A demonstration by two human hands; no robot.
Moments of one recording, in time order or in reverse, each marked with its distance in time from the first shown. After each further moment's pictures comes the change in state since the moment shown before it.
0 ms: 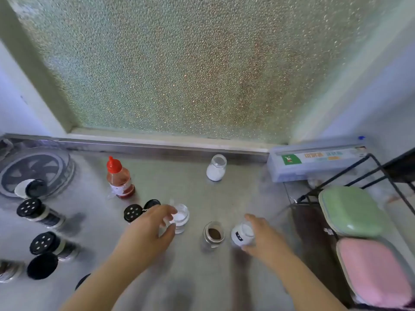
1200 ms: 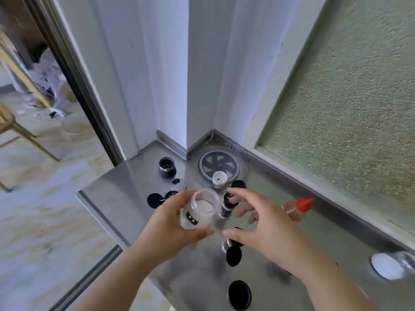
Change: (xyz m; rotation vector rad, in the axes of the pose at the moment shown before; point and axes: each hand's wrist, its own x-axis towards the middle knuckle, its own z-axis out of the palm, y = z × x) left_hand -0.144 -0.153 -0.214 -0.328 0.531 -0.325; right_hand -0.065 -0.417 -0.018 0.251 -0.189 -0.910
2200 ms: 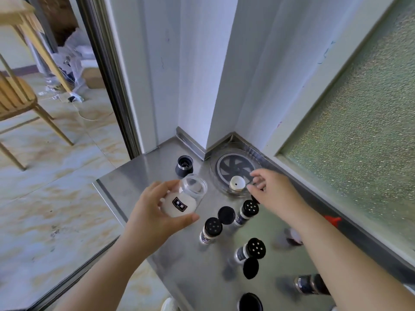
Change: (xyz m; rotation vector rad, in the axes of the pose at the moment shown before) left_hand -0.005 -0.020 -0.050 -0.015 0.271 -0.087; right_hand 0.106 0.025 0.007 -0.274 0.080 0.083
